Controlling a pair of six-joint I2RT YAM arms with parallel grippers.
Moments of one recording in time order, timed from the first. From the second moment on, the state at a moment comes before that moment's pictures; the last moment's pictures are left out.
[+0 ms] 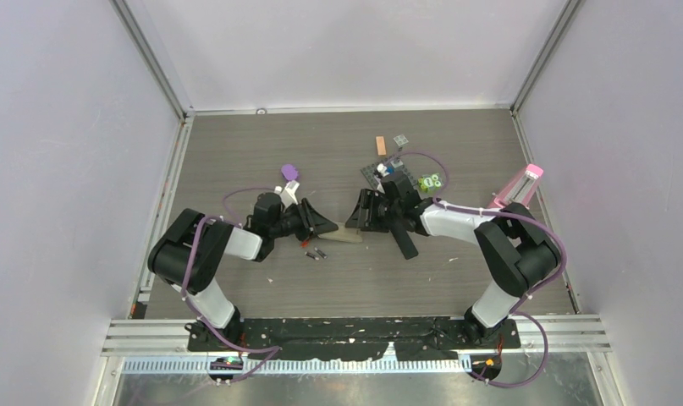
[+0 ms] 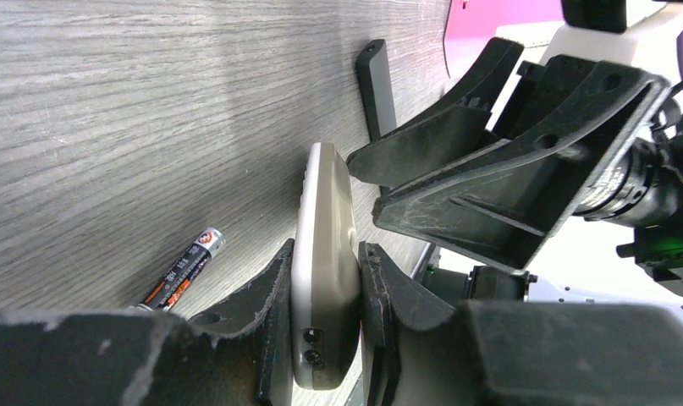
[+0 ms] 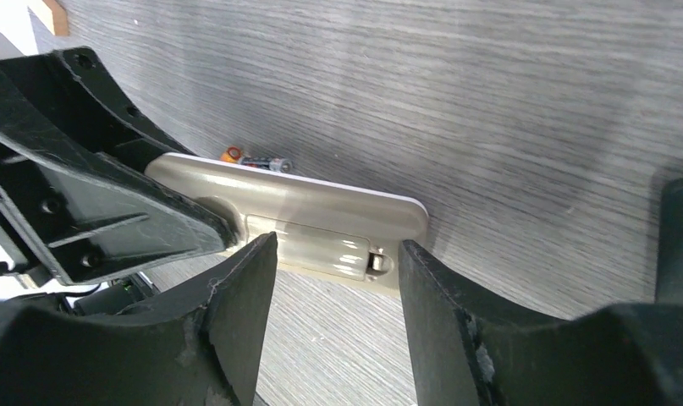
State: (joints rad) left arm -0.40 1.68 0.47 0.76 0.63 -1.00; right arm 0.60 1.66 0.85 0.06 -0.32 0.72
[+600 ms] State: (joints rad) left arm -0.39 1.70 0.45 0.79 0.62 -1.08; right arm 0.59 1.66 0.80 0.12 -0.35 0.74
